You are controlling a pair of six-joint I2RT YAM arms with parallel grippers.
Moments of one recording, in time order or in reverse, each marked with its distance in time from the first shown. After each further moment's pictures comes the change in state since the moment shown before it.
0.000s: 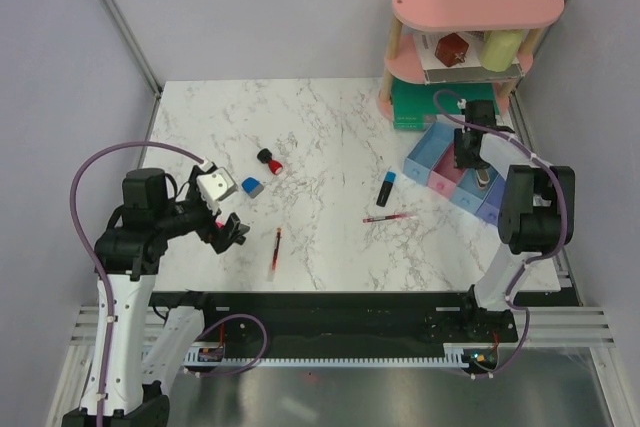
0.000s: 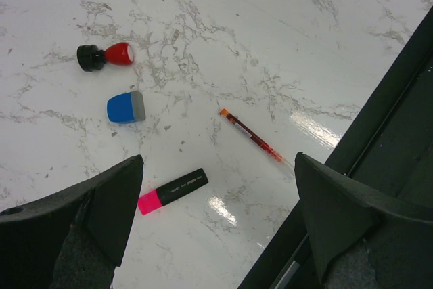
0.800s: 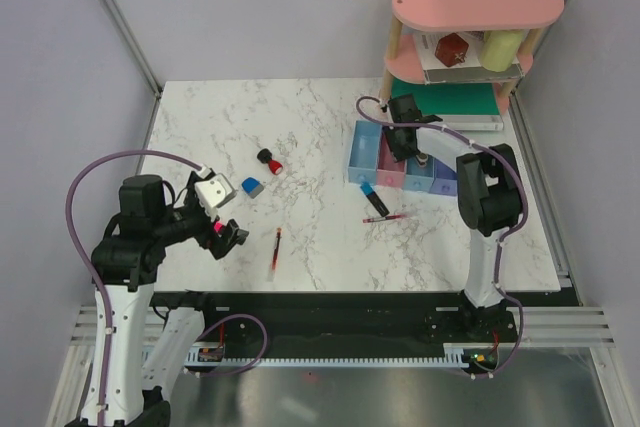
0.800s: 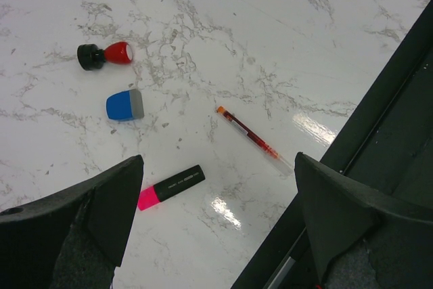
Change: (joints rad) left arm 0.000 -0.042 0.000 -0.029 -0.002 0.000; right arm 0.363 0.222 0.235 0.001 0.020 -0.069
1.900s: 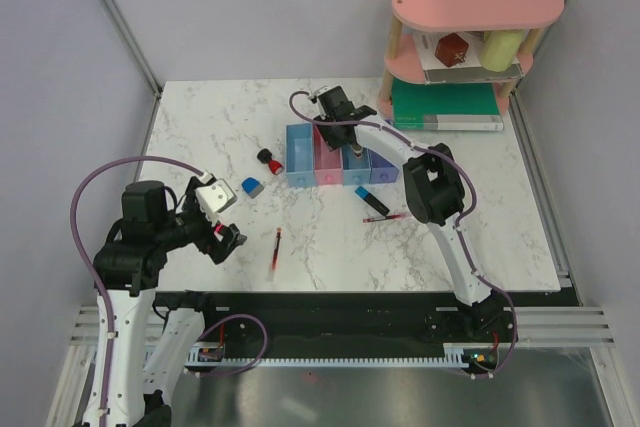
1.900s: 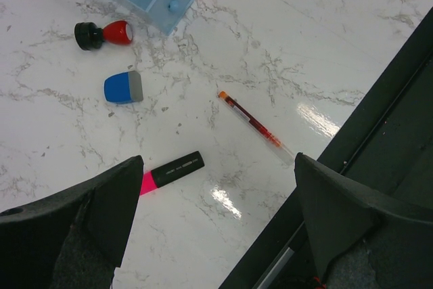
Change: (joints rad) left arm 0.000 -0.035 -0.041 -0.015 -0.048 0.001; right arm 0.269 0.370 0.598 -0.096 -0.048 0.048
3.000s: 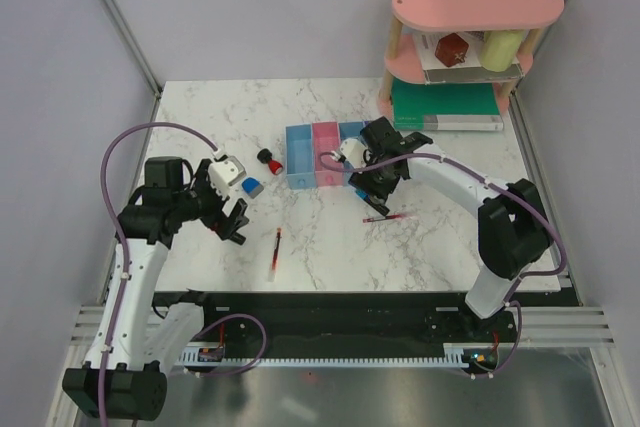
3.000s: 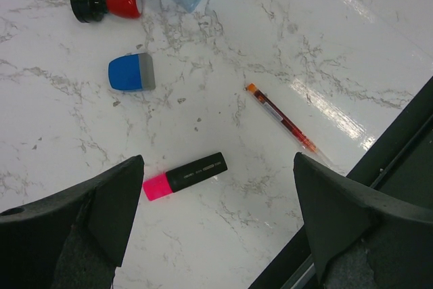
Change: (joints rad) left arm 0.000 0.216 -0.061 0.167 -0.068 0.005; right arm 0.002 -0.683 -0.713 -0.203 -0.230 -0.444
